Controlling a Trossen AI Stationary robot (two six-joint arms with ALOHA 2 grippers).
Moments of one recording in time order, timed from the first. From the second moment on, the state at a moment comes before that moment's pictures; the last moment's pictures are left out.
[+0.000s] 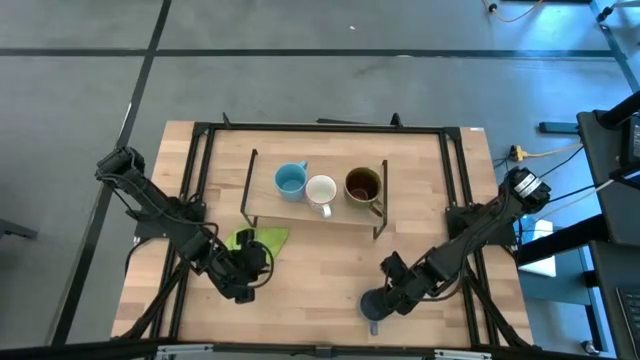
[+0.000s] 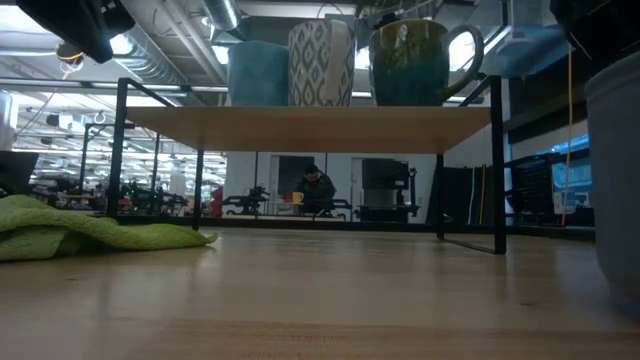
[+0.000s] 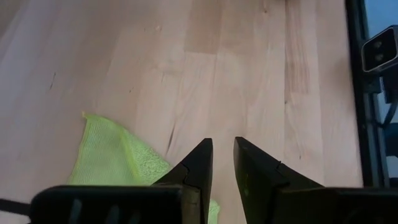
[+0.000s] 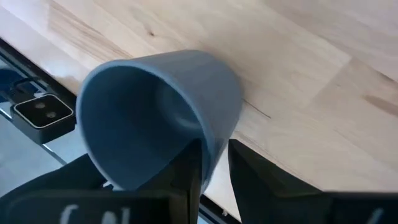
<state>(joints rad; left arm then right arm) -0.71 1.37 0.98 -0.63 -0.45 -0.75 0.71 1.61 1.06 -0.58 0.03 1.77</state>
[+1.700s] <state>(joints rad) -0.74 1.37 0.98 -0.63 -0.45 -0.81 0.63 1.68 1.15 -0.41 0.08 1.64</state>
